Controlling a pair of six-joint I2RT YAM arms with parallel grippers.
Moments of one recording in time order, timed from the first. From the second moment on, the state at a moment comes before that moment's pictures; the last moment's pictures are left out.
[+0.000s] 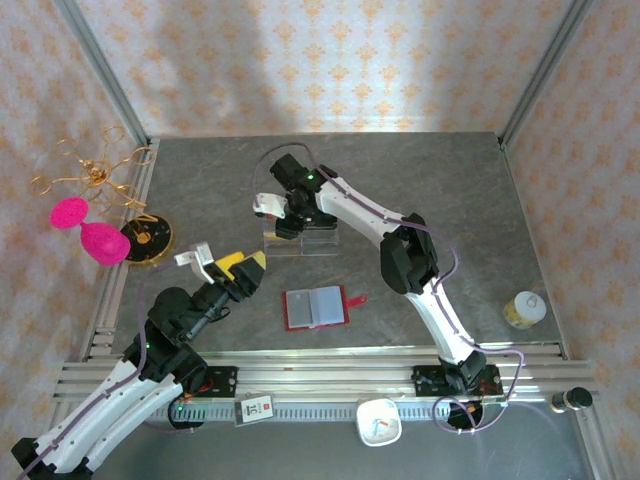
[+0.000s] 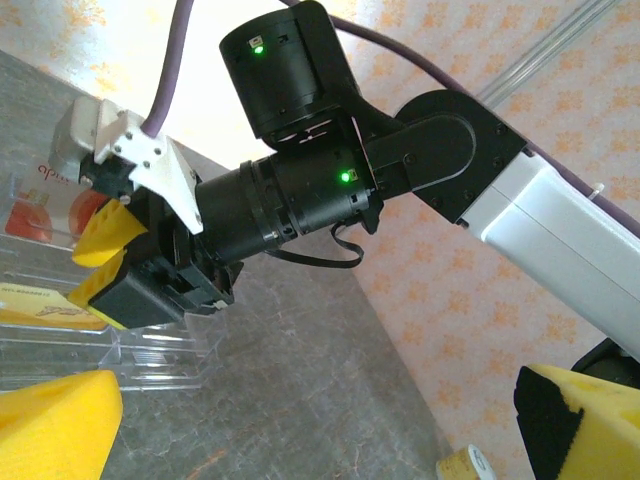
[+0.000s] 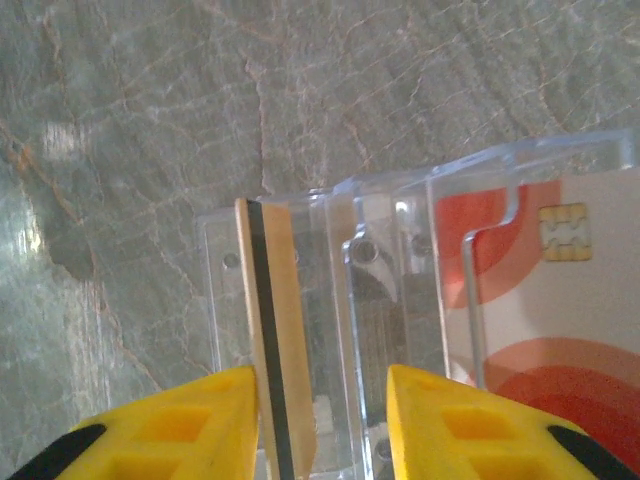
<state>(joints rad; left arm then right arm) -0.62 0.27 0.30 -0.04 -0.09 -0.80 0.76 2.37 2.21 -0.99 -0.26 -0.69</state>
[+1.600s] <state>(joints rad) -0.62 0.18 0.28 -0.07 -0.16 -0.86 0.87 2.15 1.68 -0.36 0.03 0.40</state>
